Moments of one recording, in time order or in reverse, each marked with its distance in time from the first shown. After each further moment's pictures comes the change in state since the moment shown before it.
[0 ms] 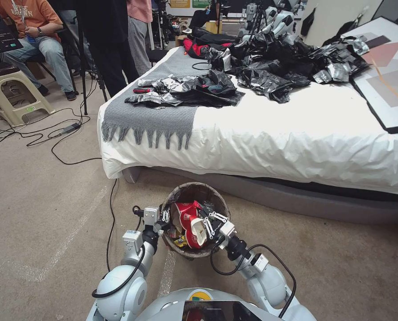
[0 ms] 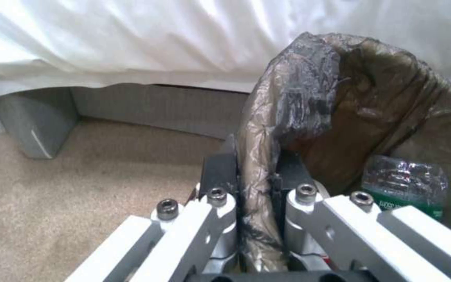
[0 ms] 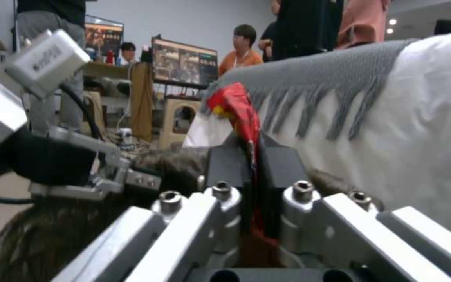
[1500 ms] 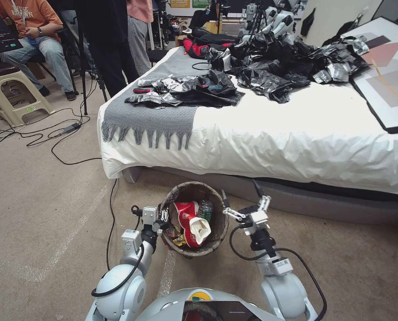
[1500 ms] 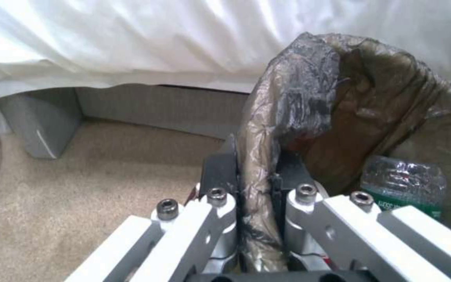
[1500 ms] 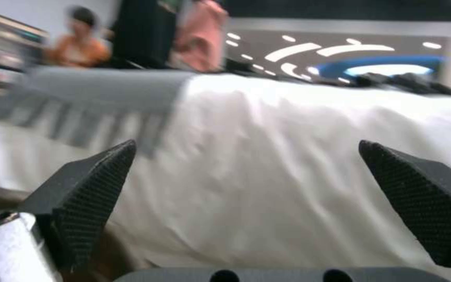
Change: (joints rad) left arm -0.004 -0.004 -0.014 0.008 -0.003 -0.005 0.003; right arm -0.161 0.095 0.166 0.185 -0.242 -0.032 0.483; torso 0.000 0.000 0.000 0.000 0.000
